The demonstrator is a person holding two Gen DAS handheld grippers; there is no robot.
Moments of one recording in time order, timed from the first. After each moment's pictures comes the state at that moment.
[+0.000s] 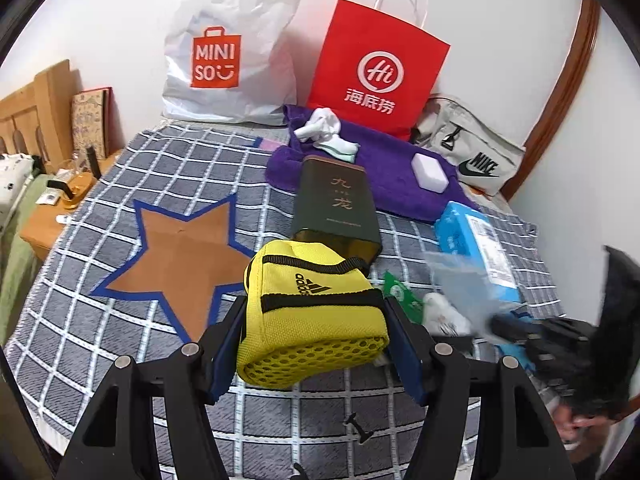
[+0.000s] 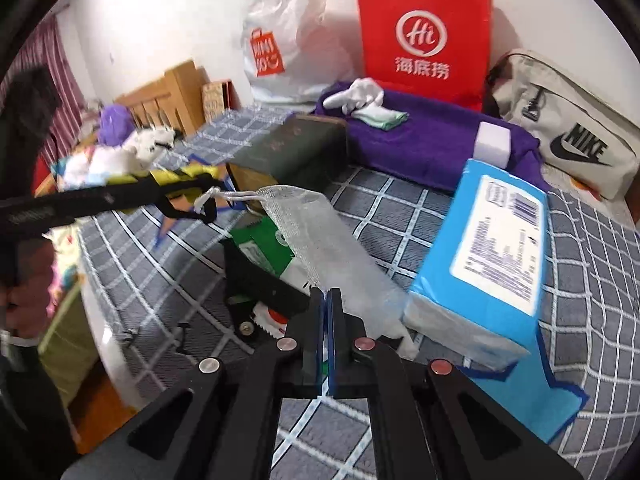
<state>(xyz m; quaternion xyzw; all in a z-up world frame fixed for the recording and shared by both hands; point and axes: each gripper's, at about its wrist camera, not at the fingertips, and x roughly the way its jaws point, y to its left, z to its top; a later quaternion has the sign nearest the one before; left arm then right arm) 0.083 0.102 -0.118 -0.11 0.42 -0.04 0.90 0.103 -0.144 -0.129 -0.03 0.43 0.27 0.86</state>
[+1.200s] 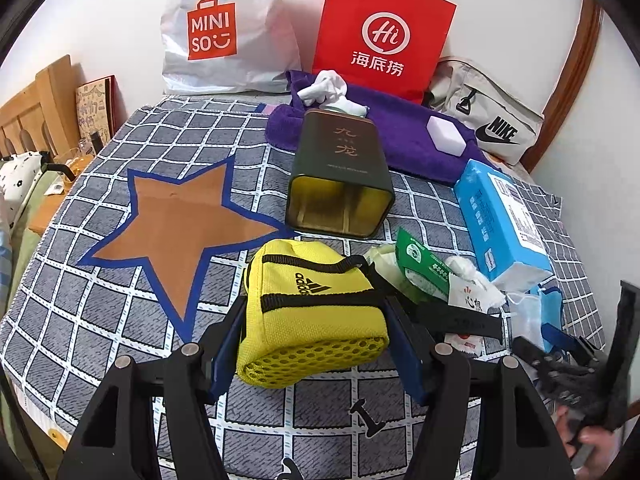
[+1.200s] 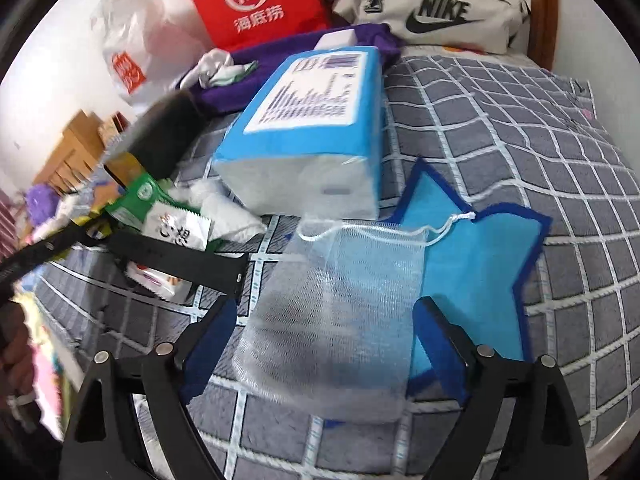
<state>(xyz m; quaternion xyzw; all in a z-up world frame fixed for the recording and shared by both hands) 0.084 0.078 -0.155 -0.08 0.45 -0.02 0.89 0.080 -0.207 -0.191 0.04 0.50 0.07 0.86</state>
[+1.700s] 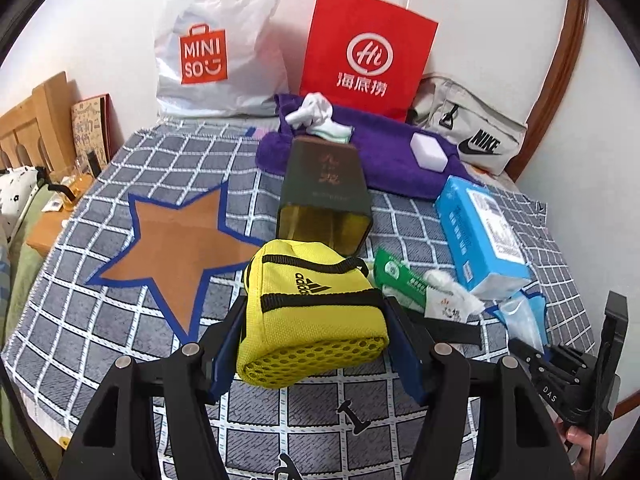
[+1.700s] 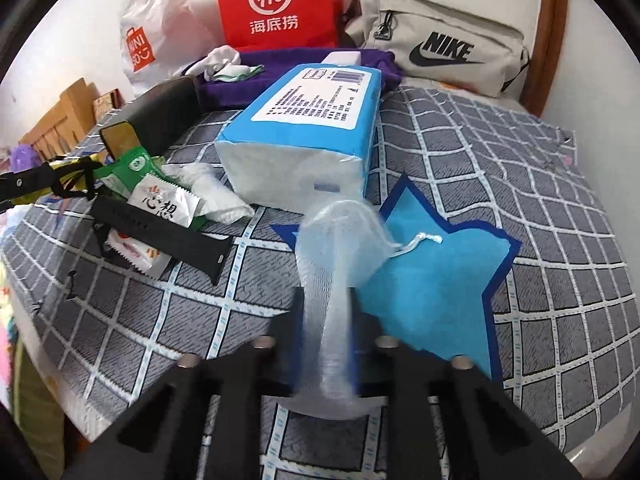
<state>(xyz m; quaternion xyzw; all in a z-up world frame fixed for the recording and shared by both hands) 0.075 0.077 -0.127 -0.08 0.42 -0.04 0.90 0.062 -0.218 -0.191 0.00 0.48 0.08 0.88</state>
